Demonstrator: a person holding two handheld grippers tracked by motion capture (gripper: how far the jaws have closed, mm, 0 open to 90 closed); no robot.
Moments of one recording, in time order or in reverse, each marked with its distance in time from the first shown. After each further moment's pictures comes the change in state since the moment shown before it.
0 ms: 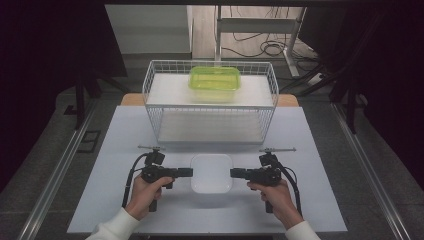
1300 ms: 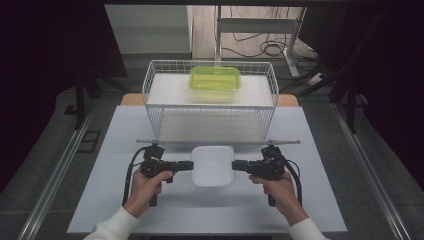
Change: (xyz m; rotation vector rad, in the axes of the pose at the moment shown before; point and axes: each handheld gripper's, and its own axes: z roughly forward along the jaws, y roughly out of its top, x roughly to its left) left arm -0.016 0.016 -0.008 -0.045 0.009 0.044; right arm 0.018 0.020 -0.014 -0.034 -0.021 -0.091
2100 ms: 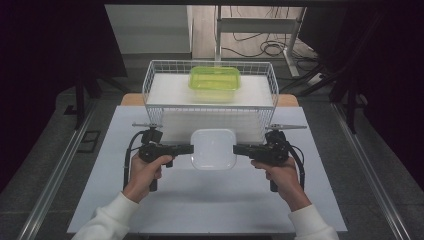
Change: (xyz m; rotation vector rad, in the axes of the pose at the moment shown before) left arm -0.018 0.041 -0.015 -0.067 0.008 0.061; right arm 0.016 0.041 -0.016 -0.074 -0.008 -0.092
